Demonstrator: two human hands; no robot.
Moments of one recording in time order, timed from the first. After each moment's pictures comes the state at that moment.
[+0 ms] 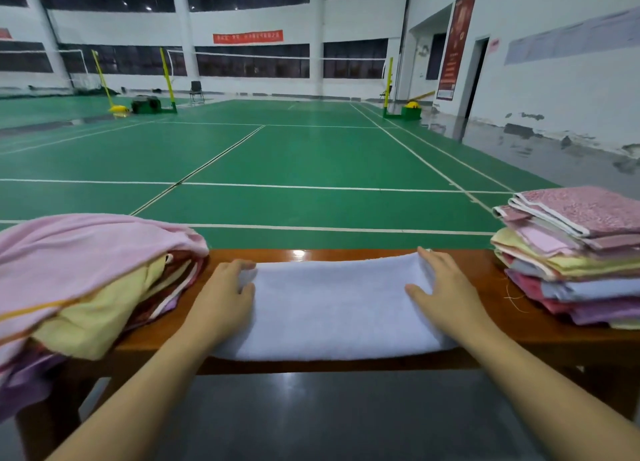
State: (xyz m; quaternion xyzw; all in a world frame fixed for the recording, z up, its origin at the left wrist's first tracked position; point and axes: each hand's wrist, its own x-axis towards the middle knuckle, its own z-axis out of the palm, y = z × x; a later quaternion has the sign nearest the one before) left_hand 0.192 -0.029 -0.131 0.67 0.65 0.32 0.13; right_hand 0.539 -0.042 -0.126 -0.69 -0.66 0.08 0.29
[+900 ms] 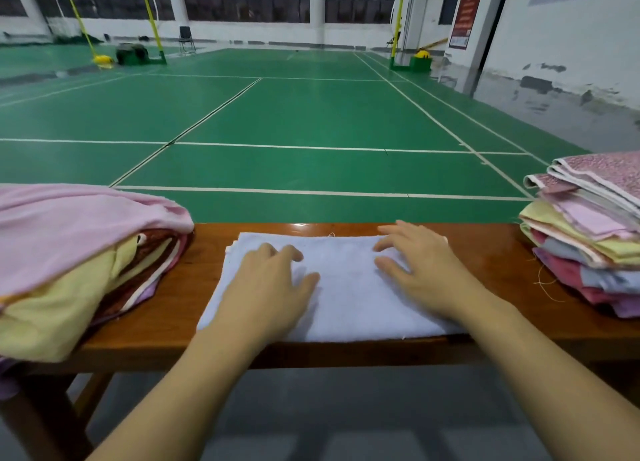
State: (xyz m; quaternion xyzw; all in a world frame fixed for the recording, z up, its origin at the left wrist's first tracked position) left_hand 0.261 -0.037 -0.111 0.72 0.66 0.17 0.12; right_hand 0.516 0.002 -0.127 -0.56 -0.80 0.03 0.20
